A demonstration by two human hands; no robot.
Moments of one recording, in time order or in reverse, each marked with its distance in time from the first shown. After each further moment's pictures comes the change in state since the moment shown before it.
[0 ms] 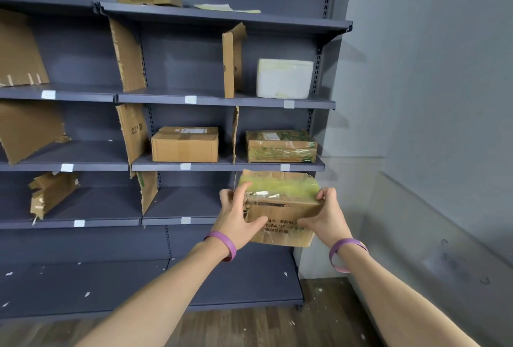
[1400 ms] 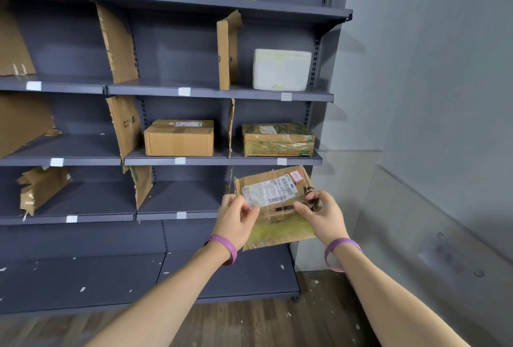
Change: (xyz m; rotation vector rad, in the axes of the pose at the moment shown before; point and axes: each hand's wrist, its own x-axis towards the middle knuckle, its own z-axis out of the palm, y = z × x) left_hand 0.002 -0.009 0.024 -0.132 0.067 -0.090; right_hand 0.000 0.005 0.007 0.137 0.094 0.031
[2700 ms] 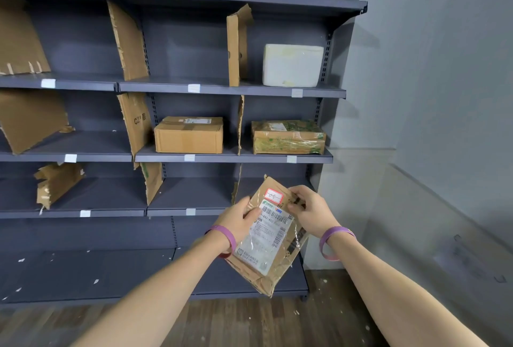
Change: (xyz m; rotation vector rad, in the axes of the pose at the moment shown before) left_hand 0.015 -0.017 -0.019 0.130 -0.312 -0.126; right_hand 0.015 -0.020 0.033 -0.163 -0.334 -0.072
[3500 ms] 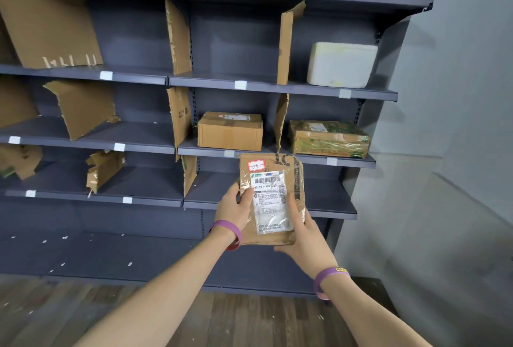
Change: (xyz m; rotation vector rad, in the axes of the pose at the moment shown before) left_hand -0.023 -0.060 -0.085 -0.362 0.391 -0.125; right_hand -0.027 -0.037 0.135 -0.231 -0.055 -0.240
